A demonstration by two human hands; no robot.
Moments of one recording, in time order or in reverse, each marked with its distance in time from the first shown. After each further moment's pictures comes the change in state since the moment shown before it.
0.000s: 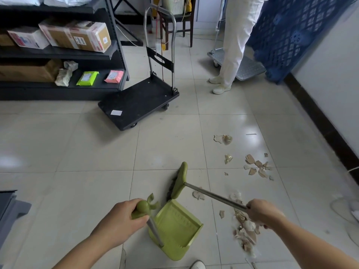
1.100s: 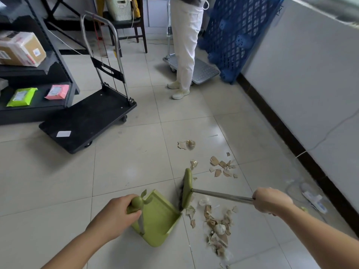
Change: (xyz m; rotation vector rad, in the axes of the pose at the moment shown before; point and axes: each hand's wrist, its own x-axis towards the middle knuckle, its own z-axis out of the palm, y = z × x) left_hand 0.112 0.119 0.046 0.135 -0.099 0.127; right_hand 0.007 0.136 -0.103 -0.082 0.083 0.194
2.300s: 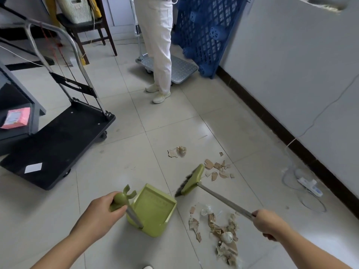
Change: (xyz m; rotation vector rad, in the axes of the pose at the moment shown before) left_hand 0.135 0.038 -0.083 0.024 0.025 0.016; right_hand 0.069 -0.029 0.021 0.495 -0.271 0.248
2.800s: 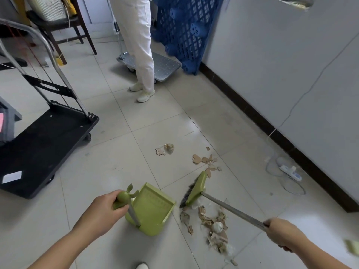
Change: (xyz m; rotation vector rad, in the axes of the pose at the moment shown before) left_hand 0.006 0.020 0.021 0.049 -0.110 0.106; right_hand -0.047 0.079 0.003 -0.029 -0.021 0.089
